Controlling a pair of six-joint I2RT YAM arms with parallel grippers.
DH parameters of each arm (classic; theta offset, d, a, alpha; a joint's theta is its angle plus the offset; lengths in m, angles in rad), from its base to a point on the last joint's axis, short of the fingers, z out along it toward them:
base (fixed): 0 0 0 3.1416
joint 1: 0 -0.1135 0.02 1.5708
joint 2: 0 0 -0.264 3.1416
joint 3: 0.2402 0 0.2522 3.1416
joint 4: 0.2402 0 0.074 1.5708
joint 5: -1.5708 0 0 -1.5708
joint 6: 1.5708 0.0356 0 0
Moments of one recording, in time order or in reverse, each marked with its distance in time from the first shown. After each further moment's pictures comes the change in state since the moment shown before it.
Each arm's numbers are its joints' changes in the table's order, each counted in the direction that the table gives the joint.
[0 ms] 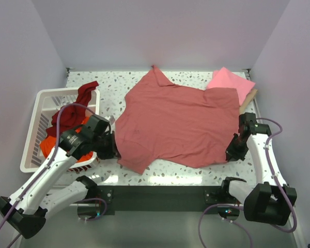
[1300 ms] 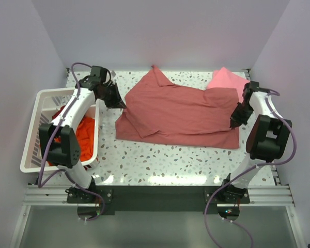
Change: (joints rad) left arm -0.395 0.806 0.507 -0.351 -0.198 0.223; right arm 0.102 0.722 0.539 -0.204 0.020 -0.096
